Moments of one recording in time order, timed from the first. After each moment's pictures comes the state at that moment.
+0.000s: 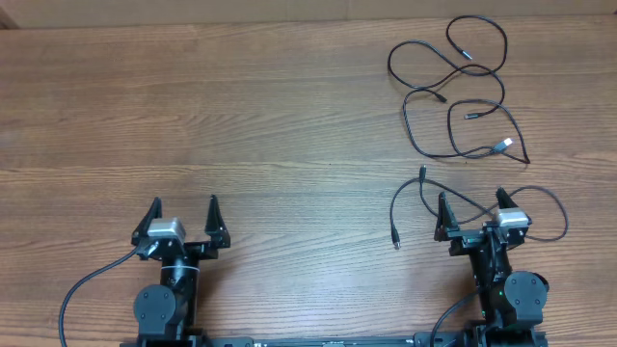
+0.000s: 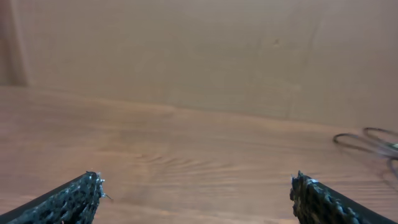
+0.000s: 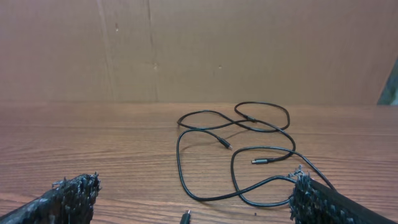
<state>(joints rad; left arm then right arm) -0.04 0.01 0.01 0.00 -0.06 -0.15 0.00 0.01 0.02 -0.03 -0.08 0.02</state>
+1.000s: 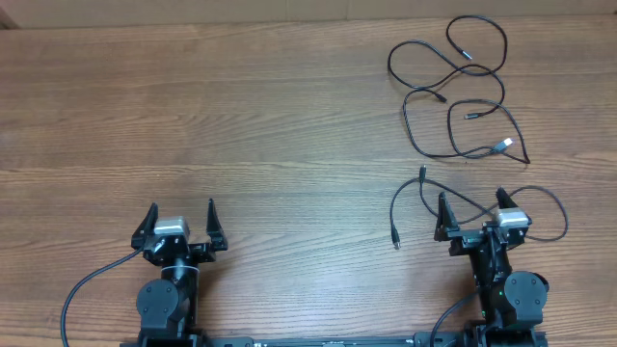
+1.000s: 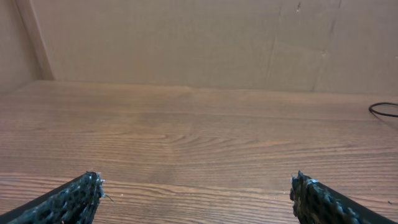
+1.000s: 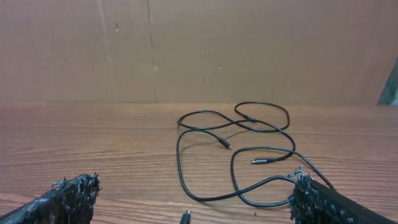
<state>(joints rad) -0.04 0.01 0.01 -0.07 -0.10 -0.05 0.00 0.01 0.02 -0.03 -0.08 0.02</state>
